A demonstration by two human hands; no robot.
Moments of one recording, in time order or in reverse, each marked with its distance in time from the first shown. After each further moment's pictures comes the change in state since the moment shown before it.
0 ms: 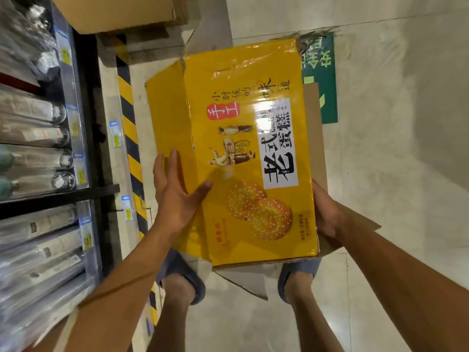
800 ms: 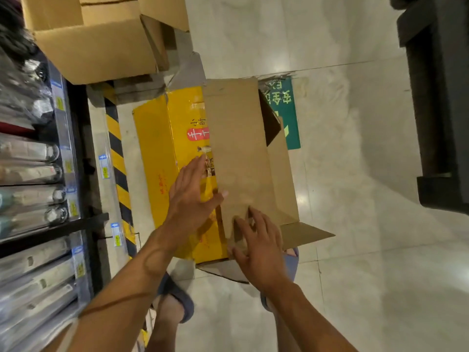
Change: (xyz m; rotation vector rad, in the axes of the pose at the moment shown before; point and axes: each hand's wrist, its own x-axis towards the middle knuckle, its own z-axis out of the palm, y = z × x) left_hand 0.012 0.116 -0.002 0.172 -0.179 0.229; right_hand -0.107 0.024 0.107 -1.127 0.469 -0.690
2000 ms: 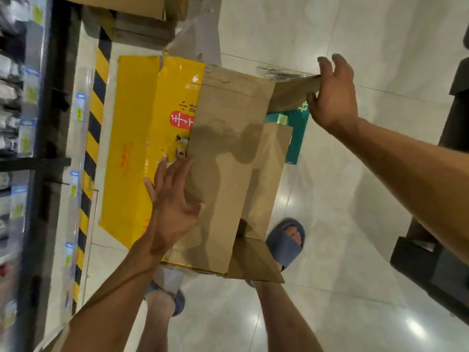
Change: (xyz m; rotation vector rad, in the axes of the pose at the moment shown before) left_hand 0.007 0.028 0.087 -0.014 0.254 -0.177; right_hand 0.370 0.093 -0.224 -0.412 0.116 -0.237
